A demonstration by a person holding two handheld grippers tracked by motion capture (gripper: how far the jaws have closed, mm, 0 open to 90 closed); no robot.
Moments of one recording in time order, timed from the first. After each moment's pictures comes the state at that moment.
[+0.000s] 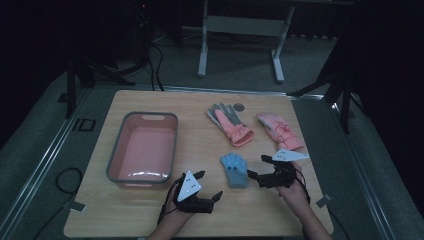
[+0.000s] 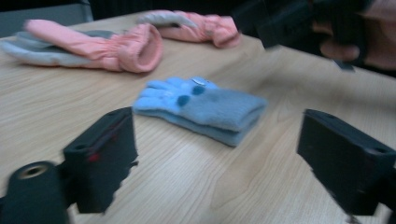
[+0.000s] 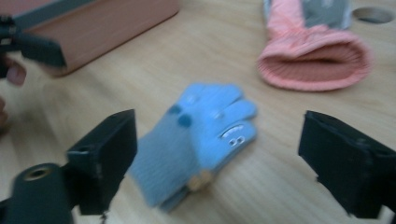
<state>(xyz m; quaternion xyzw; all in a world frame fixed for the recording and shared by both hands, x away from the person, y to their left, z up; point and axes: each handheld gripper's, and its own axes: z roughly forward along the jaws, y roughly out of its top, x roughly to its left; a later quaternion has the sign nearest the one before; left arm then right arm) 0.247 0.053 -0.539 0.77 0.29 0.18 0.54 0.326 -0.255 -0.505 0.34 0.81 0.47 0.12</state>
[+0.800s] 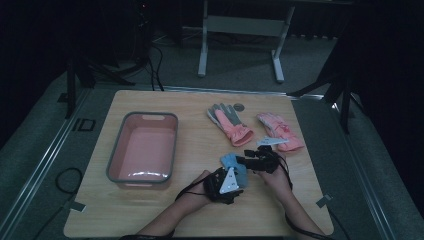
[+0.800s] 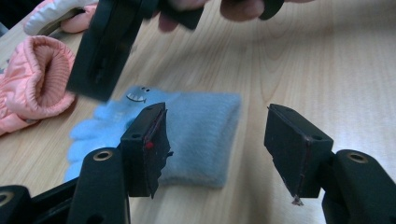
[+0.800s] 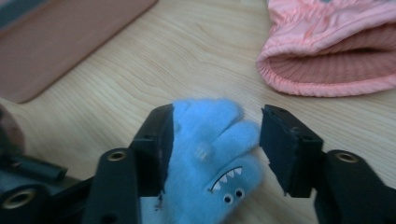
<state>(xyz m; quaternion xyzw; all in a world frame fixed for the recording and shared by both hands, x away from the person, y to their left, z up) 0.291 -0.023 -0.537 0.89 0.09 0.19 0.41 0.380 -0.221 -0.526 0.39 0.81 0.44 0.06</state>
